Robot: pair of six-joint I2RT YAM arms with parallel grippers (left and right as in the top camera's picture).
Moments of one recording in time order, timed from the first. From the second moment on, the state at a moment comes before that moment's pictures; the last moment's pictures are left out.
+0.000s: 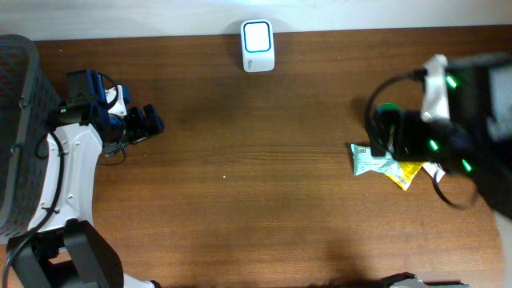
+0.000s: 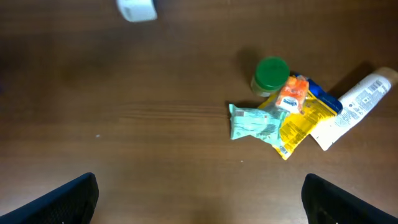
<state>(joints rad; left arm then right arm) 0.19 1.68 1.37 -0.91 0.25 -0.18 0.23 1.35 2.10 -1.66 0.04 0.26</state>
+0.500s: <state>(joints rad) 0.19 1.68 1.37 -0.91 0.25 -0.18 0.24 1.15 2.10 -1.67 0.04 0.26</state>
